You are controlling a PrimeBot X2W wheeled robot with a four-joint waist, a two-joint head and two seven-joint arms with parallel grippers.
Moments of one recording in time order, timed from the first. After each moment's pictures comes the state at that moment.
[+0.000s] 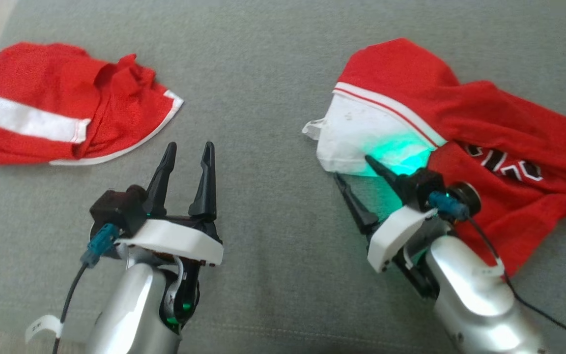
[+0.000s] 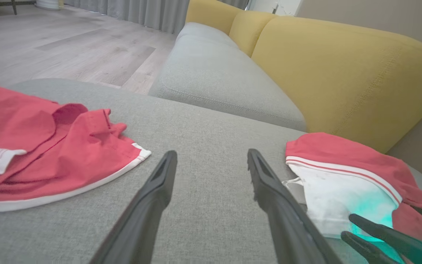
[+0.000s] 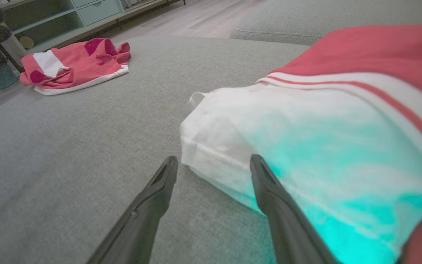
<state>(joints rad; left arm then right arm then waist) -0.24 0.04 -0.32 0.23 -0.38 0.04 -0.26 -0.42 -0.12 0.51 0.54 0.23 0.13 -0.07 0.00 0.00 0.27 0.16</state>
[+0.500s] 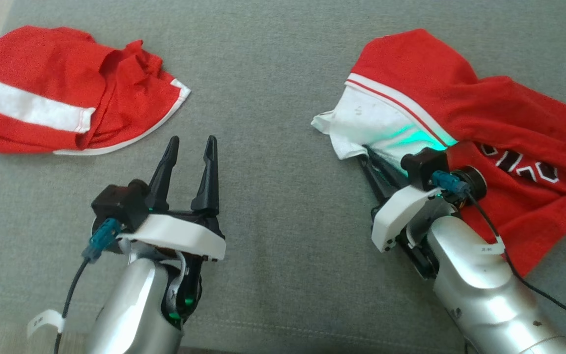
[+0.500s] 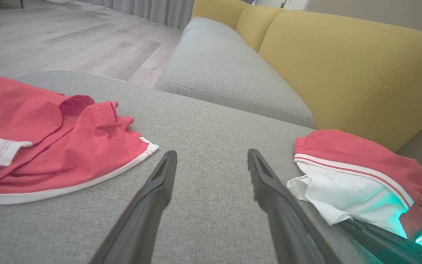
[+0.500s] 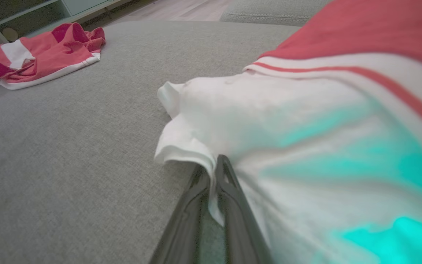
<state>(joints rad) -0.26 0.04 -0.33 0.23 -0.39 0.05 -0.26 -0.55 -0.10 0.52 0.73 0.26 0.13 -0.12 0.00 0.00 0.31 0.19</state>
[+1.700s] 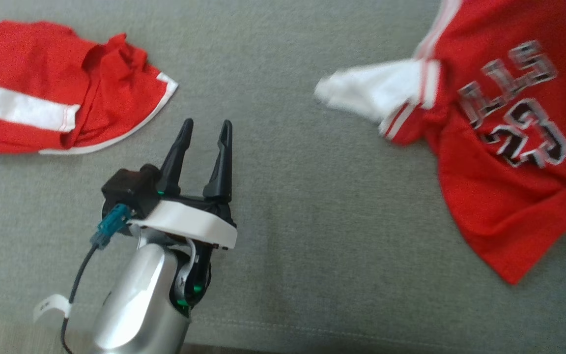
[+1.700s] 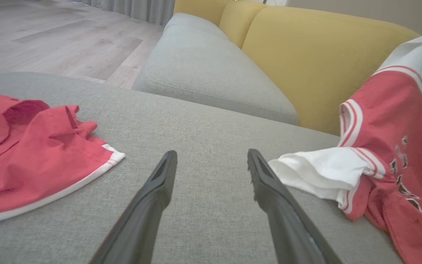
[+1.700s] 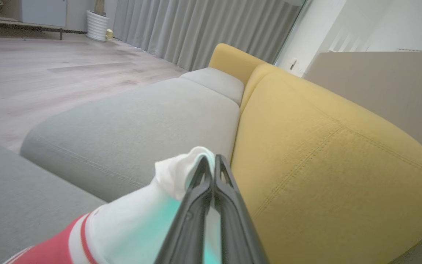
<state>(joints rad) -0.30 0.04 -0.37 0.22 -0.40 0.04 -0.26 -1.07 -0.57 0.35 0.58 0.21 0.13 0.08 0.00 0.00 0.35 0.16</state>
